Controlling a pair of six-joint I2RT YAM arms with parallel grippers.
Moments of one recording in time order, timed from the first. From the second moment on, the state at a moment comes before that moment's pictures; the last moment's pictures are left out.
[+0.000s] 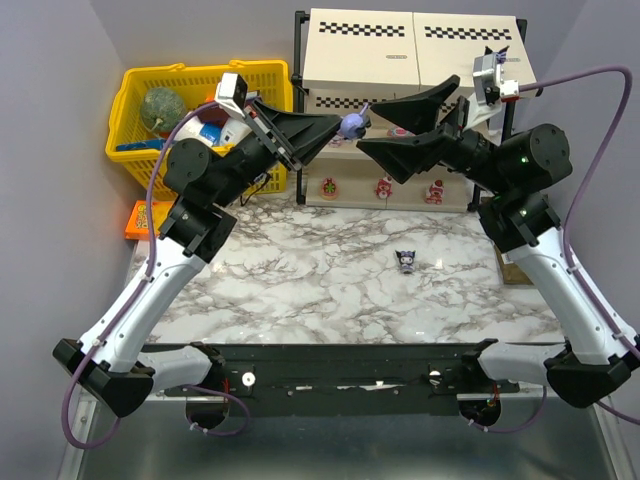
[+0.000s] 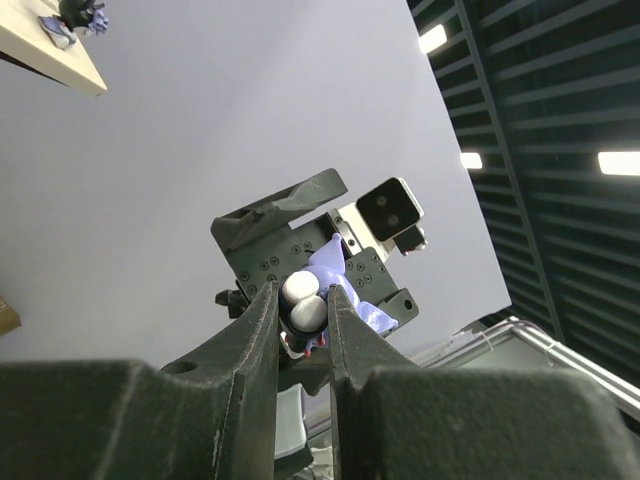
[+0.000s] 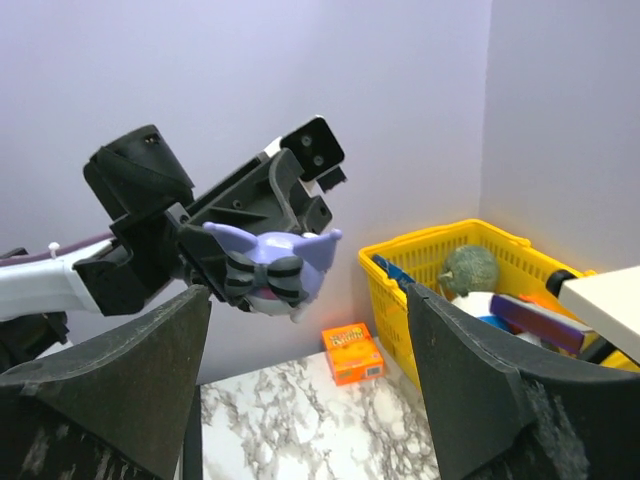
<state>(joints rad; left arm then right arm) -0.58 1.19 1.42 0.23 0.36 -1.51 0.56 1.22 1.54 0.21 -0.62 0.37</state>
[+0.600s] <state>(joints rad) -0.58 1.19 1.39 0.29 0.32 -1.53 0.60 1.32 1.61 0.27 -0.65 0.42</state>
